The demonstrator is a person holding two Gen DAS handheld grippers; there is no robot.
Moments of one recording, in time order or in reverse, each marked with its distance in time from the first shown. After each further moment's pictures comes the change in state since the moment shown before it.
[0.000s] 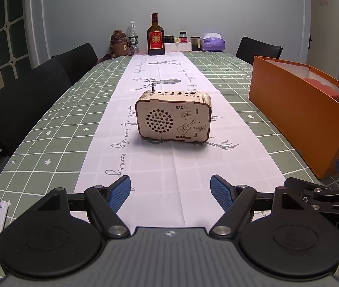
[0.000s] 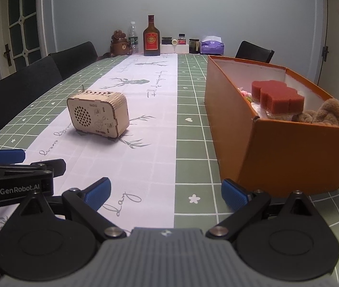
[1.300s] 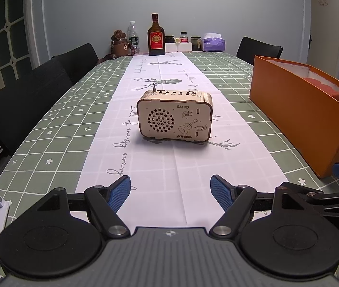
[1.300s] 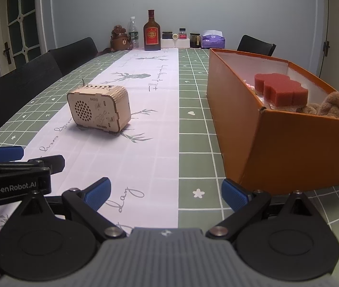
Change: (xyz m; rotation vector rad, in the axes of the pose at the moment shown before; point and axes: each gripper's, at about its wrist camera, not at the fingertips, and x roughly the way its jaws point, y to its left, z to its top) left arm 0.001 0.001 -0.002 0.000 -0.001 0.003; right arm 0.008 0.001 -0.002 0.010 0.029 0.009
